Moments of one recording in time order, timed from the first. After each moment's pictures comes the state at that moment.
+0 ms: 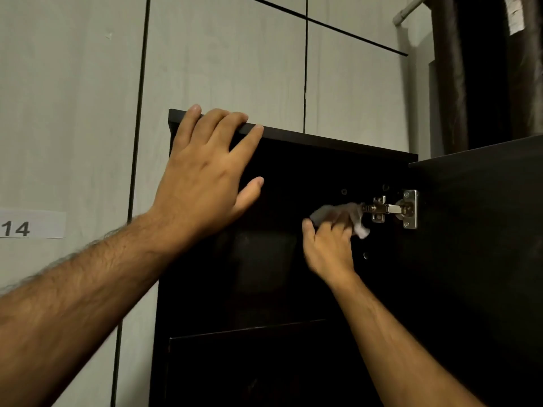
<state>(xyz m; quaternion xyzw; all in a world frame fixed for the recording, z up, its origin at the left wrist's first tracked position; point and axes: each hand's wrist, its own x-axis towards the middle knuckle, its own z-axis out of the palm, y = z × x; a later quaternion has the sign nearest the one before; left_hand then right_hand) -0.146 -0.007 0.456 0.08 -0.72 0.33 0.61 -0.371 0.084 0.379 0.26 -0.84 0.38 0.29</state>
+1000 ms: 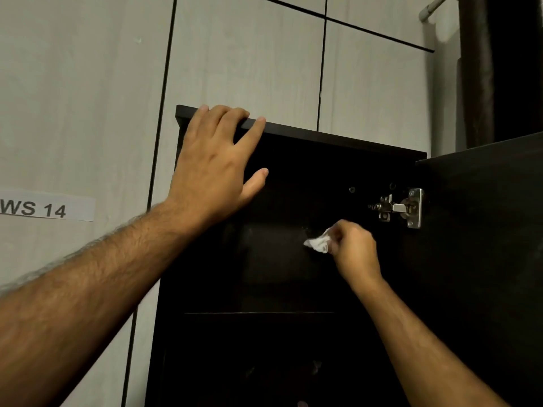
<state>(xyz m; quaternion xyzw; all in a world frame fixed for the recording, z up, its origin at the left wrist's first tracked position) -0.151 0.005 0.454 0.13 -0.71 0.31 0.62 -0.397 0.124 0.372 0.35 -0.75 0.41 0.38</state>
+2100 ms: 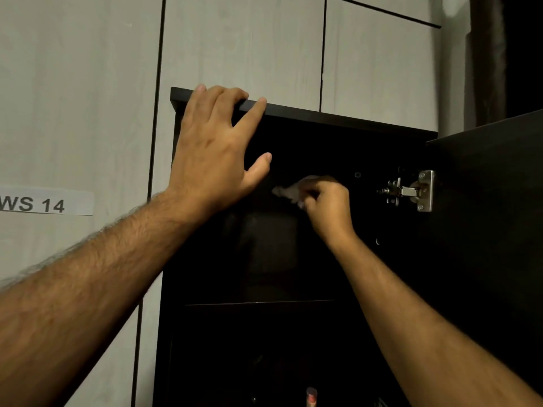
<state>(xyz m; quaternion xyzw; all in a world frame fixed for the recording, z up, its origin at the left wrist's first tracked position) -0.157 -0.001 0.453 0.10 -0.70 0.29 0.64 -0.370 0.078 0.412 0.44 -0.65 0.48 0.39</state>
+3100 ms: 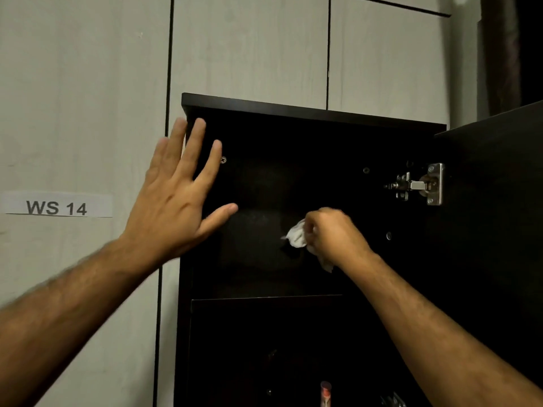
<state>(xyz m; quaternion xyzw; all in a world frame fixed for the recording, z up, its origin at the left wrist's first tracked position) -0.118 -0.055 0.397 0.13 -0.74 0.35 0.57 -0.366 0.088 0.372 0.49 -0.75 0.25 0.36</state>
